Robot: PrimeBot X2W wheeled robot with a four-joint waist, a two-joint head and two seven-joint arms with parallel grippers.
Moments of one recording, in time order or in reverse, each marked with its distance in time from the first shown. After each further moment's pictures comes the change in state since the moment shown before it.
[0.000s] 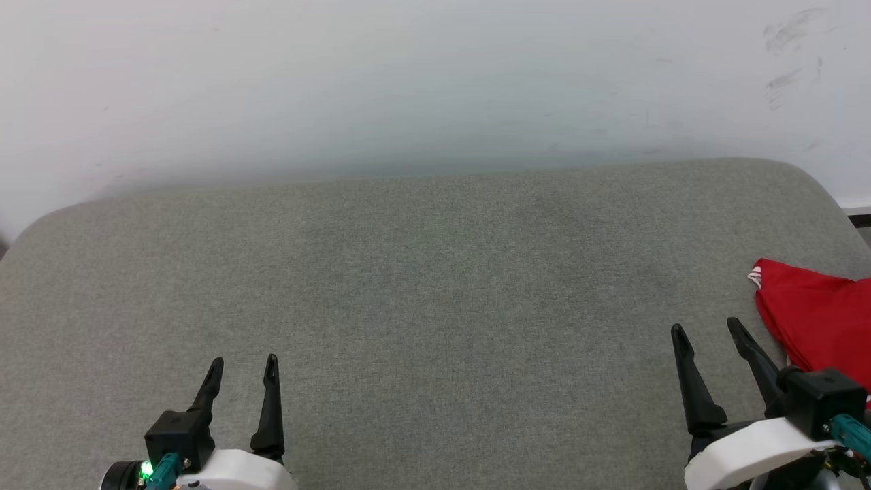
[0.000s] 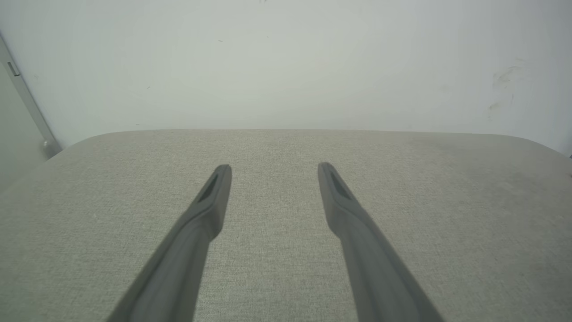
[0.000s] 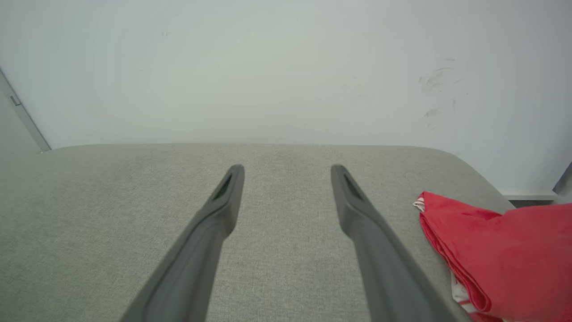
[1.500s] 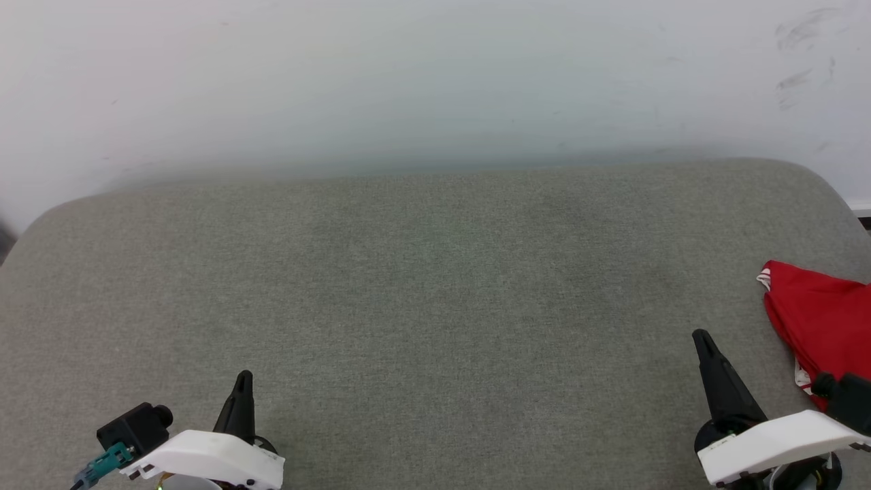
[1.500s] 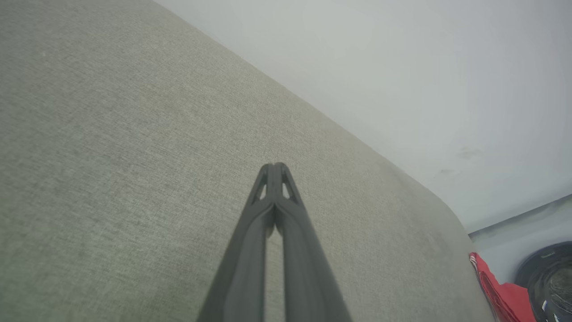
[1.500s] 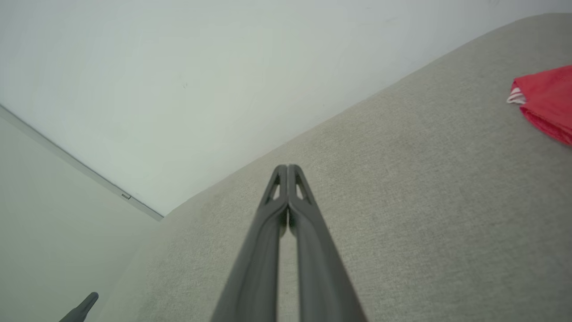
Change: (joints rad) left arm -0.015 -0.107 0.140 0.077 -0.434 -0.139 0.132; right arm -0.045 -0.018 0.000 0.161 0.588 0.000 -0.007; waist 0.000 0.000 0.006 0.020
